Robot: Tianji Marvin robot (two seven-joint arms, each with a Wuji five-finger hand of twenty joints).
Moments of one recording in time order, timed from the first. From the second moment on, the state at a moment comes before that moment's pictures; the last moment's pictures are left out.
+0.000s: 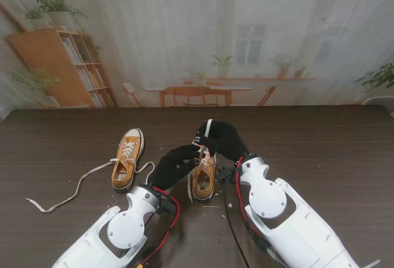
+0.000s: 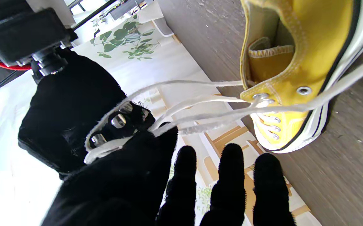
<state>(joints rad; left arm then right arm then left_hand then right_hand) 1.54 -1.20 -1.00 -1.50 0.22 -0.30 0.23 -1.44 -1.24 0.99 -1.53 -0.08 -0.23 -0.22 0.93 -0.27 0.61 -0.05 0.87 0.17 0.20 0.16 0.54 0.13 0.29 0.31 0.39 0.33 0.62 0.62 0.07 0.42 1.13 0.64 0.56 -0.72 1.17 -0.32 0.94 -0.09 1.07 0.34 1.26 0.01 1.16 0.81 1.27 0.20 1.18 0.54 0.90 0.46 1.64 0.77</state>
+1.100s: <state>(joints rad) 1.49 -1.25 -0.94 -1.45 0.42 -0.20 0.49 -1.44 -1.24 0.99 -1.53 -0.08 -0.24 -0.22 0.87 -0.70 0.54 -0.13 0.83 0.01 1.07 0.33 0.86 0.13 0.65 0.63 0.68 0.27 0.91 0.62 0.35 0.42 1.33 0.72 0.56 -0.72 1.17 -0.32 0.94 -0.09 1.07 0.34 1.26 0.01 1.16 0.81 1.27 0.20 1.18 0.54 0.90 0.46 1.64 0.78</state>
